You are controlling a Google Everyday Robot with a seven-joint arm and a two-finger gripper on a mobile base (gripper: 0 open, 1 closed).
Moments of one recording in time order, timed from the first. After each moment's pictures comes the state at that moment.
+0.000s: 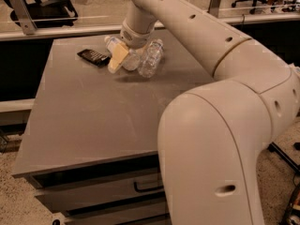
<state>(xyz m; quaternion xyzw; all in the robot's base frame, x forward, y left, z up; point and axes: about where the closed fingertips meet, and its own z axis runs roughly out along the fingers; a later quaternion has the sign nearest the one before) 0.749 0.059 0.855 -0.43 0.88 0.08 0.20</state>
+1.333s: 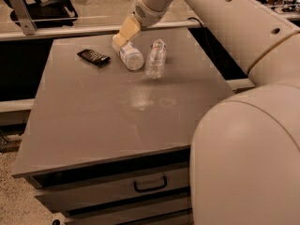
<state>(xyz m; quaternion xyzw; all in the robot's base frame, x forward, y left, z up) 0.753 0.029 0.944 -0.42 0.85 0.07 0.31</state>
